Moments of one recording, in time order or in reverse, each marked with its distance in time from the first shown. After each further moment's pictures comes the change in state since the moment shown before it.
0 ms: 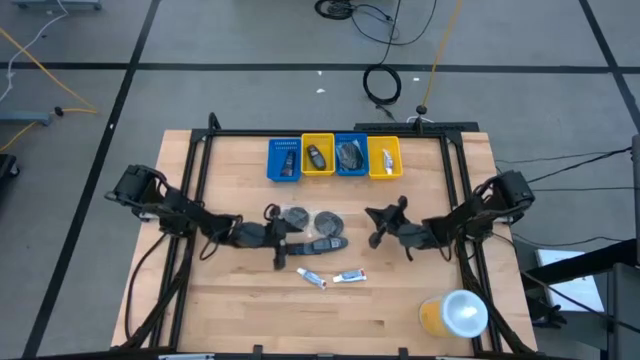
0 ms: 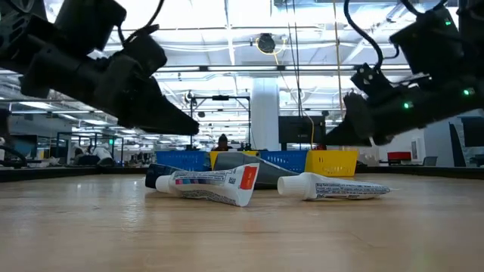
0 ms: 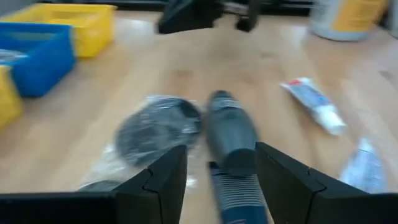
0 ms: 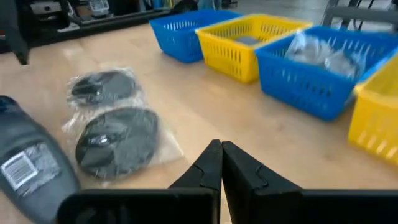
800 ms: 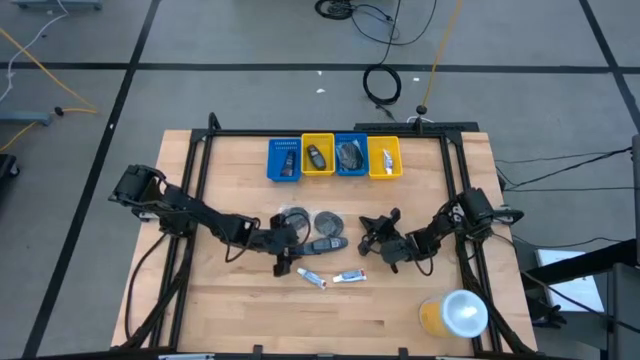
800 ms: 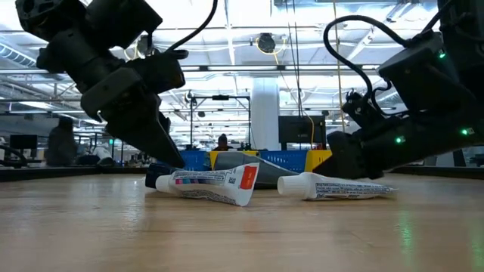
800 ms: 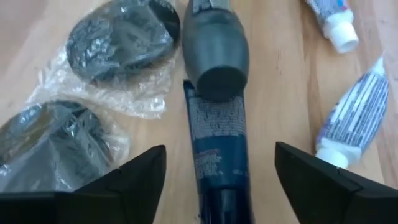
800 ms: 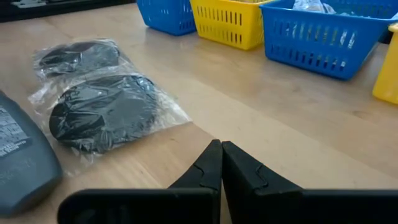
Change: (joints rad) left arm -0.003 0.000 0.230 -0.646 0.115 -0.176; right arm 0.065 0.316 0.145 0.022 0.149 0.146
